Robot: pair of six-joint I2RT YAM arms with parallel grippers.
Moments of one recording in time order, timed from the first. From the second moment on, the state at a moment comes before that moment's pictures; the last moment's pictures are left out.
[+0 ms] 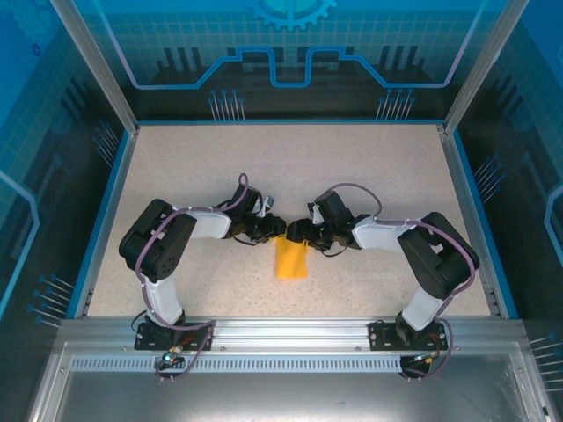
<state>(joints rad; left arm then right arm) -0.45 1.85 0.85 0.06 0.58 -0.79 0.60 1.69 0.79 -0.01 -0.43 0.82</state>
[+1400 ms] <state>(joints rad) -0.91 1.21 0.58 -0.16 0.17 -0.34 0.60 1.63 0.71 -0.03 -0.53 0.95</state>
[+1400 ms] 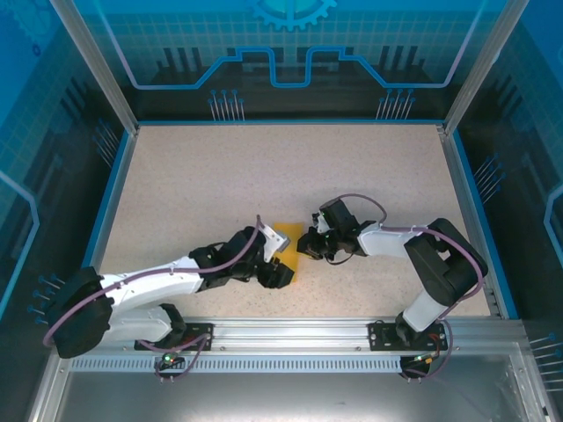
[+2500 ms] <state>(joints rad) -1.12 1.39 0.67 -0.23 -0.30 -0.27 0.60 1.64 0.75 -0.08 -0.55 0.98</state>
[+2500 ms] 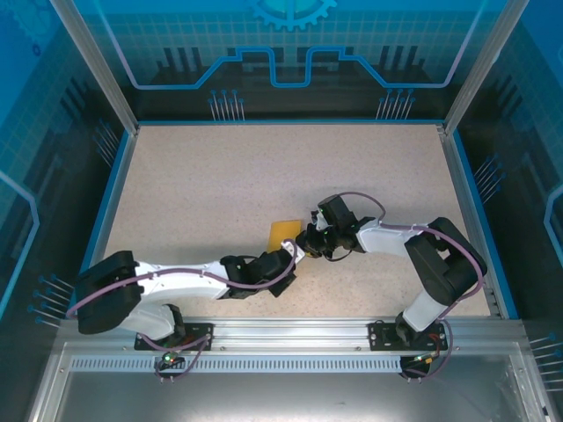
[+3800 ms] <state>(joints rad) -0.77 1.37 0.63 -0.20 0.20 -0.27 0.57 1.83 1.07 -0.26 -0.47 0.81</state>
